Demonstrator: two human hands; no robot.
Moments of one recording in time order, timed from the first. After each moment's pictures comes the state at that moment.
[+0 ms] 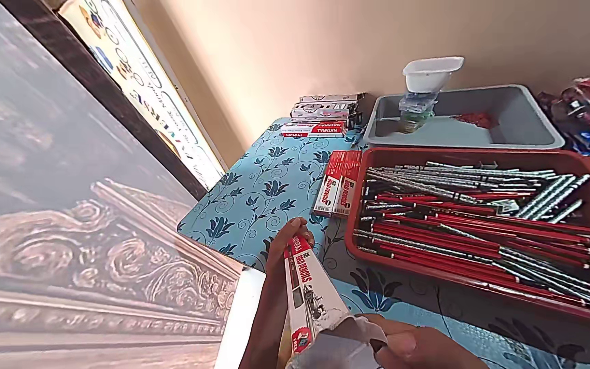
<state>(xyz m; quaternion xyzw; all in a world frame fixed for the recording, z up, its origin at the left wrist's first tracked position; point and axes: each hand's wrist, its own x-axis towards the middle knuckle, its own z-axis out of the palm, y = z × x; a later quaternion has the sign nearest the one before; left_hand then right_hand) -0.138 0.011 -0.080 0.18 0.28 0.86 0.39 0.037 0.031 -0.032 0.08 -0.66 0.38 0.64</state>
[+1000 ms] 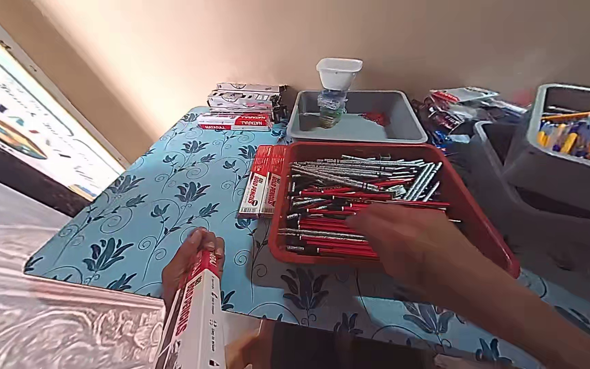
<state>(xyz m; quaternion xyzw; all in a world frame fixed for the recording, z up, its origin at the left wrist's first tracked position) -0.153 0.001 -0.089 0.25 0.34 0.85 0.31 0.099 0.198 0.017 -0.05 -0.97 -0.01 0.24</state>
